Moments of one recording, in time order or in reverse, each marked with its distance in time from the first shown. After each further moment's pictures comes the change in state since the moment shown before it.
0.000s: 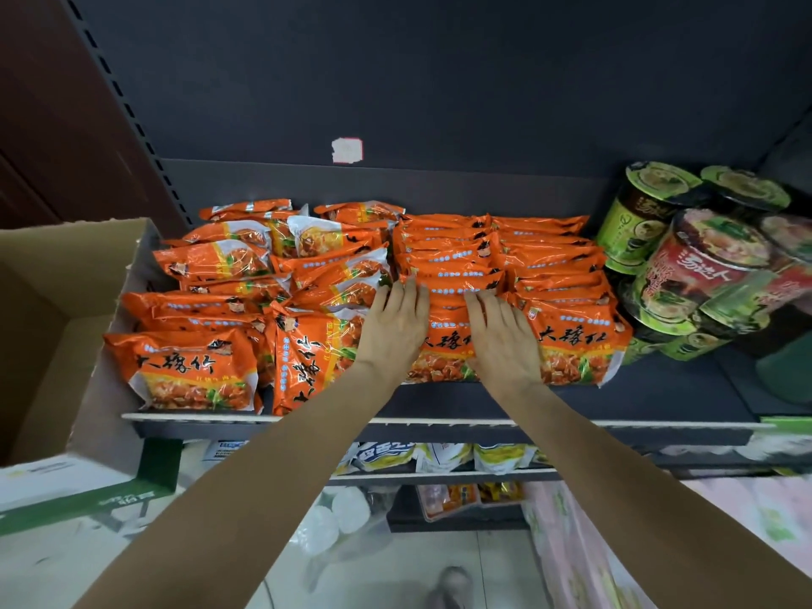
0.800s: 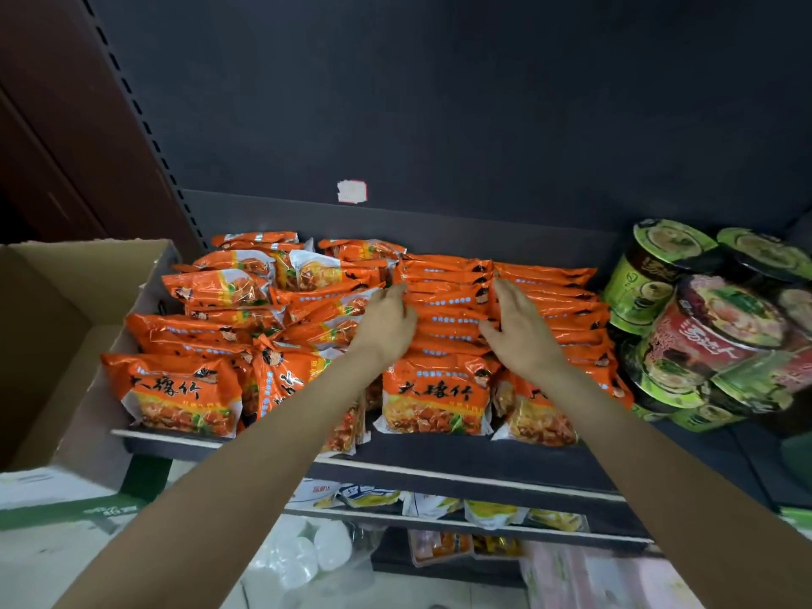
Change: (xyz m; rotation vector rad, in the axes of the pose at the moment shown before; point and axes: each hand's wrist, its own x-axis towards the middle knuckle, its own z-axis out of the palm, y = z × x) left_hand 0.051 -0.015 -0.046 -0.999 -0.088 -0.423; right_hand 0.072 0.062 -0.040 0.605 -0.230 0.024
